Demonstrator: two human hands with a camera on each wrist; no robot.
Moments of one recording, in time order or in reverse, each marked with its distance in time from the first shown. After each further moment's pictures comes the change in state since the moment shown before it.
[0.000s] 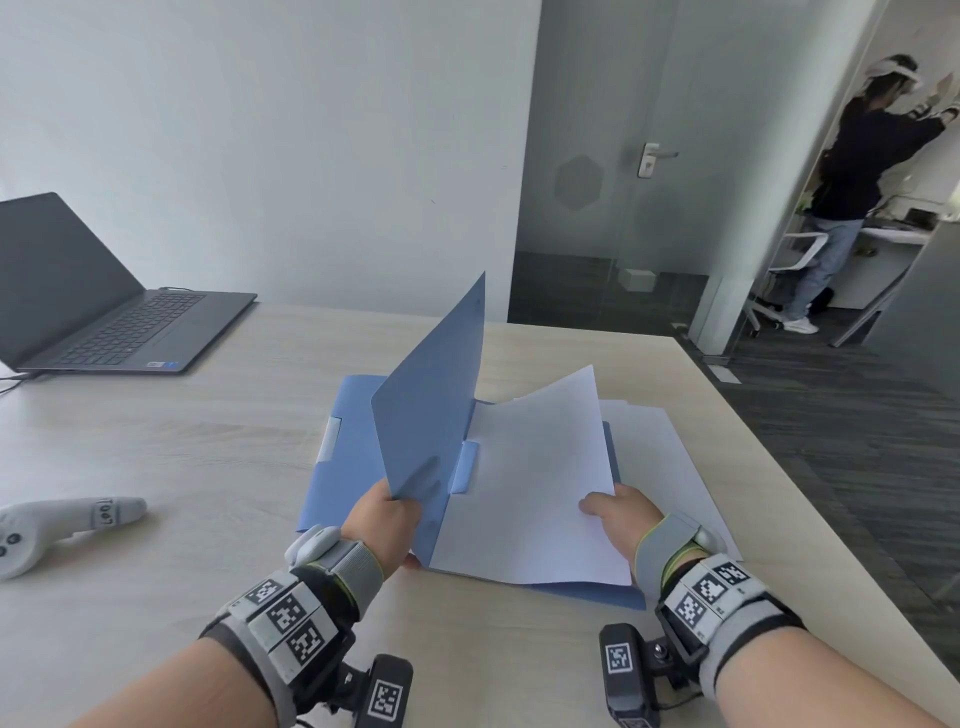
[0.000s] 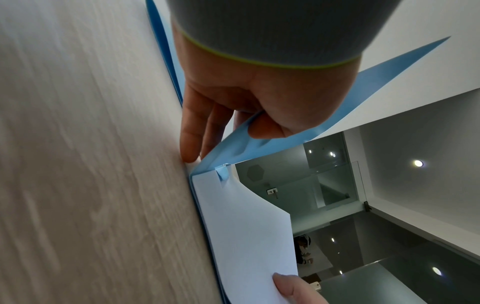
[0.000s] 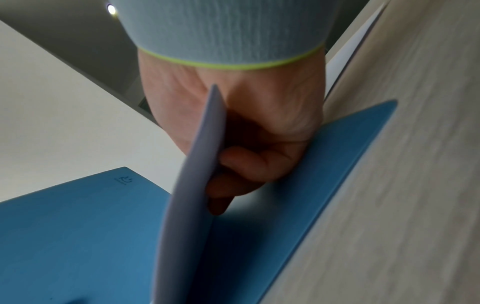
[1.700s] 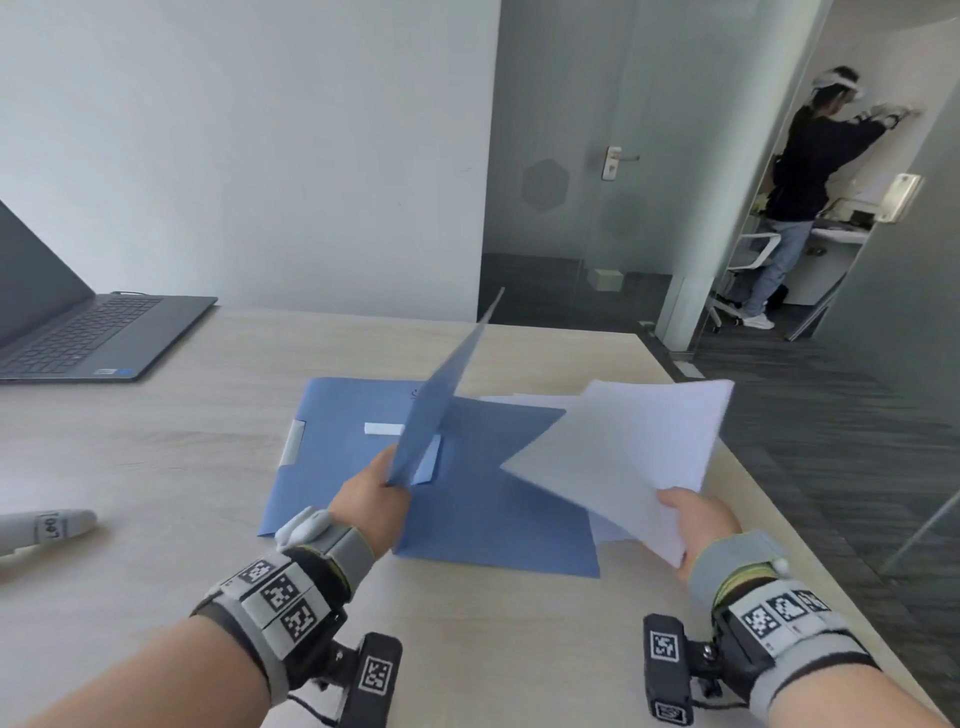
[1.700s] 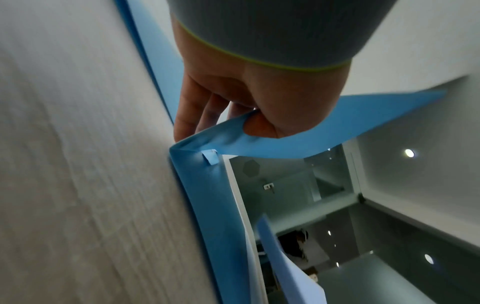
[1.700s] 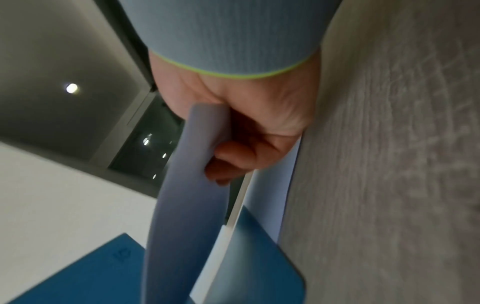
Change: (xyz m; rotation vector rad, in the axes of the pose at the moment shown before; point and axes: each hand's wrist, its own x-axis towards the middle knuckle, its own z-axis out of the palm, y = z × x) left_hand -0.003 0.020 0.018 0.400 -0.011 0.143; right_hand -0.011 0.033 -0.087 0.504 0.326 0.098
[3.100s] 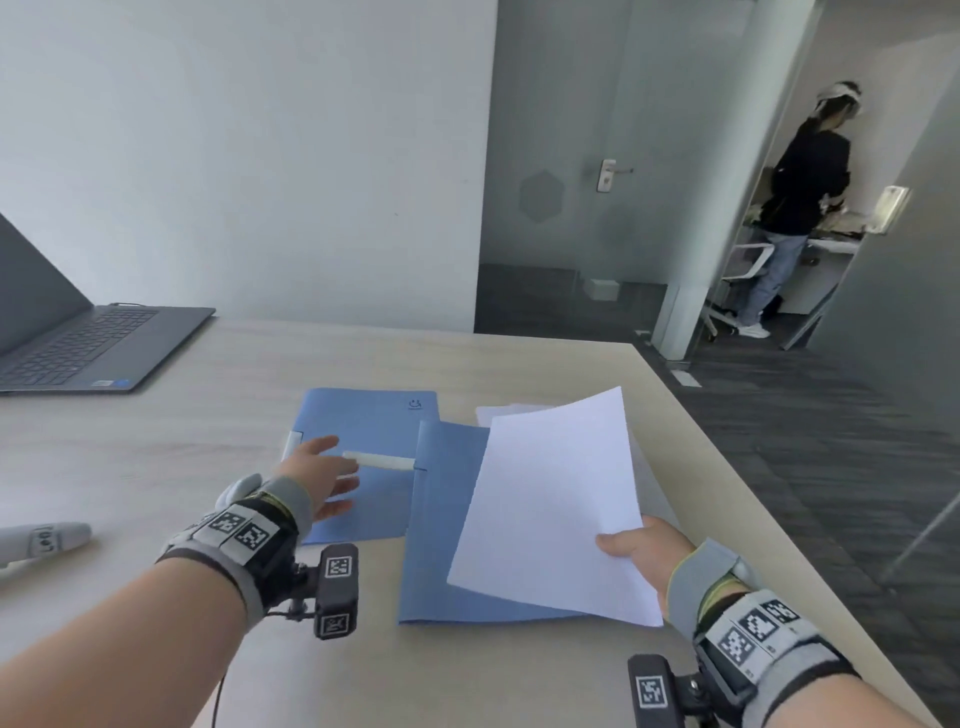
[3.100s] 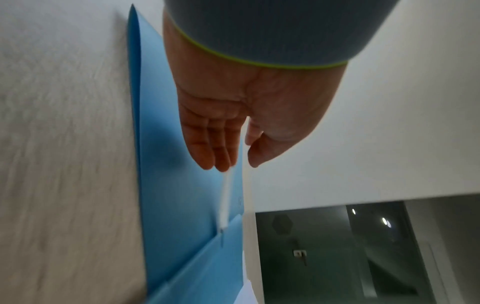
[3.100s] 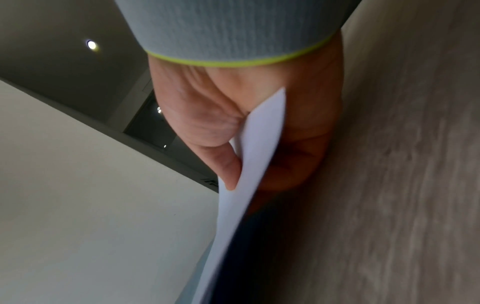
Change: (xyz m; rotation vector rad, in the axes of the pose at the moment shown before) left_hand 0.059 -0.021 -0.050 -0.562 0.069 -0.251; right_hand -0.011 0.020 0.016 -0.421 -0.314 -0.030
